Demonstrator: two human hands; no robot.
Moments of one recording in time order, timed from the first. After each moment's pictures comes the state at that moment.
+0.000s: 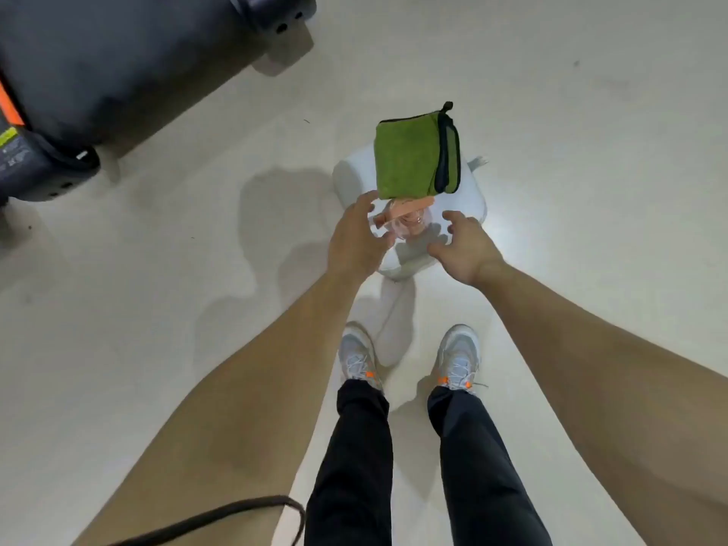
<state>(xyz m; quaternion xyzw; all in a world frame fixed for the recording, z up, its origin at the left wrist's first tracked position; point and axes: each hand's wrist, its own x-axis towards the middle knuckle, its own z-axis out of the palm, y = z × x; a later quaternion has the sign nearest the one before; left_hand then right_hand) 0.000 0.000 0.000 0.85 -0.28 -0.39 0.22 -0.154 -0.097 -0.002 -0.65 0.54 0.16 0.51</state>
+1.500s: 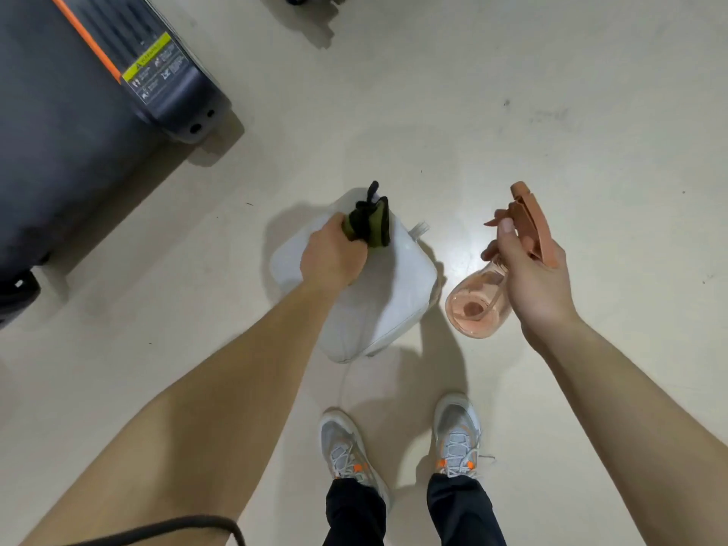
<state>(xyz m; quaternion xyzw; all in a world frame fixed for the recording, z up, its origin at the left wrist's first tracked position) 0.002 -0.157 -0.056 0.87 -0.32 -0.37 0.10 -0.230 -0.202 -0.001 -0.44 0.59 -0.30 0.61</state>
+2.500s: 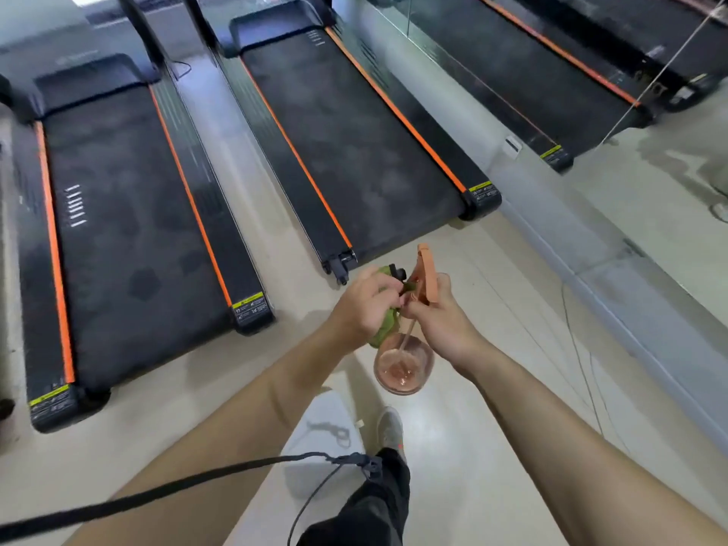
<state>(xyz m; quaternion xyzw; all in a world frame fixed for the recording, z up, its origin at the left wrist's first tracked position) -0.025 -0.382 0.517 0.71 -0.44 -0.39 0.38 -0.161 -0.440 0.533 -0.61 0.45 -0.14 0.64</state>
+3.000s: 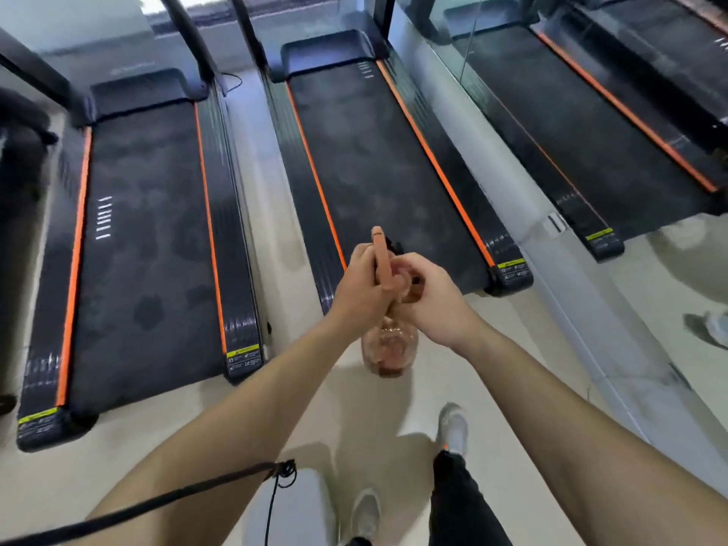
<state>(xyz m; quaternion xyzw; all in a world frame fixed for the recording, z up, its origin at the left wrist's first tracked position) 0.091 -0.620 0.560 0.75 -0.32 -0.31 0.50 -0.024 -0.698 0.587 -0.73 0.28 -0.09 0.62</state>
